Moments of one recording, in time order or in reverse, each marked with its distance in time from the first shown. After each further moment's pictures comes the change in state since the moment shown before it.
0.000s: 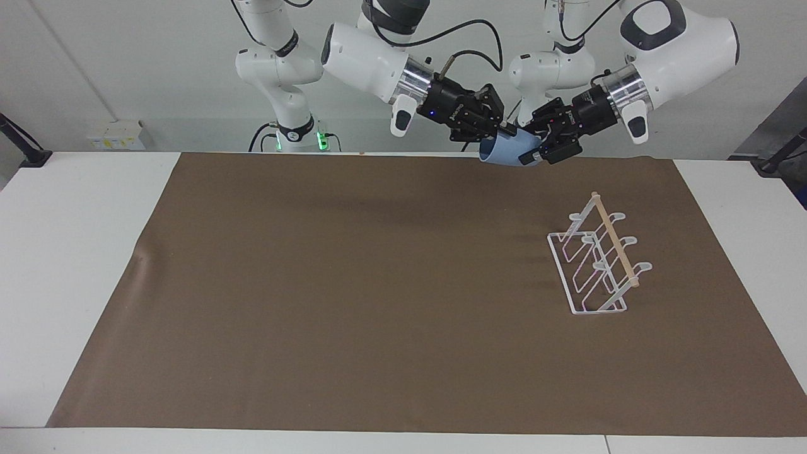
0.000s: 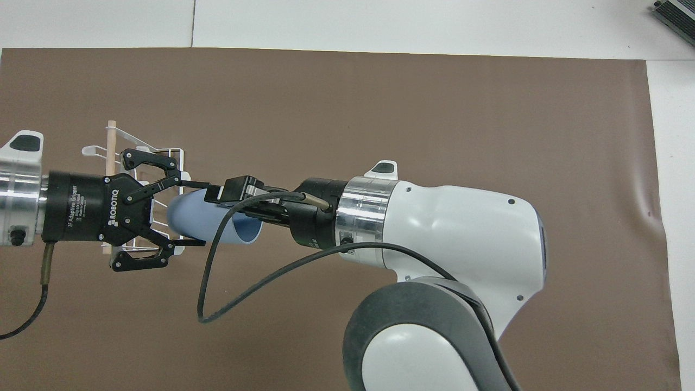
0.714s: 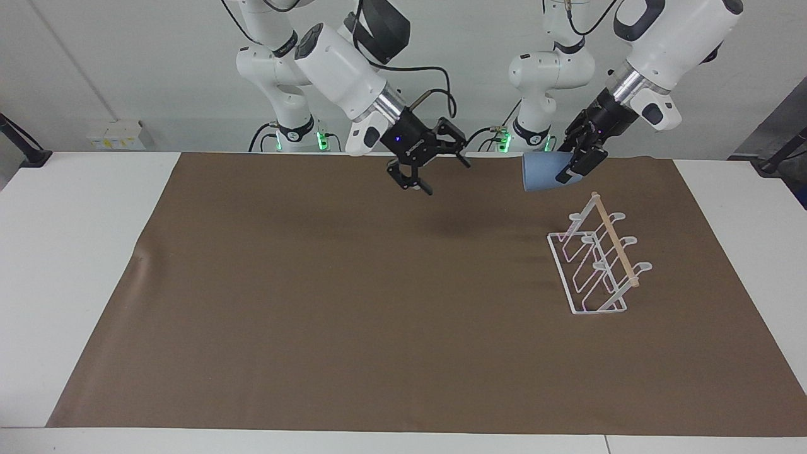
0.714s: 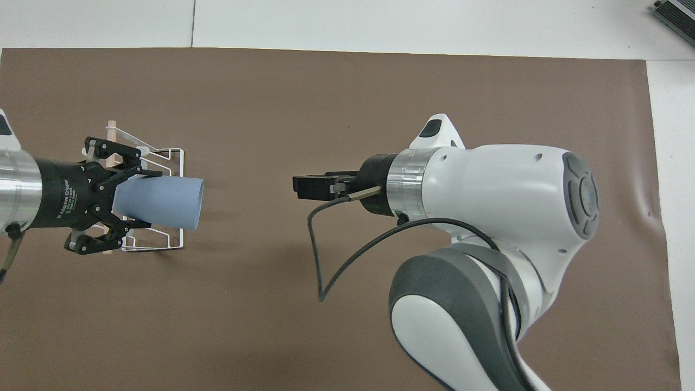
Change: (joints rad) left arm -0.005 0.021 -0.058 0.091 0.616 0.126 -0.023; right arm -0.187 -0.004 -0.006 -0.044 -0.649 -0.227 -0.214
